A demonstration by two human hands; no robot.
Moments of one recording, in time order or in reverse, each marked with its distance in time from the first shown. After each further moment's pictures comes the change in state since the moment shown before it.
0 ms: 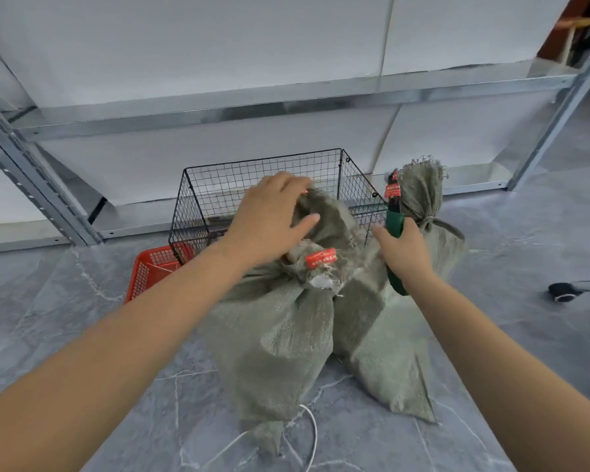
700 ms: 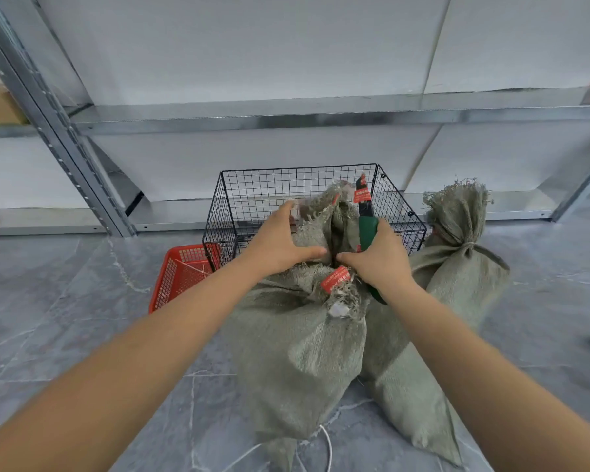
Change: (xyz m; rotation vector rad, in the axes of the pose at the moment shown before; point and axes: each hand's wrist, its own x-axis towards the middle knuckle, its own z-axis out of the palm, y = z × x) left_hand -0.008 -0.051 0.023 -0.386 -0.154 -0.377; right_hand -0.016 -0.049 0.058 -0.269 -0.118 -0.131
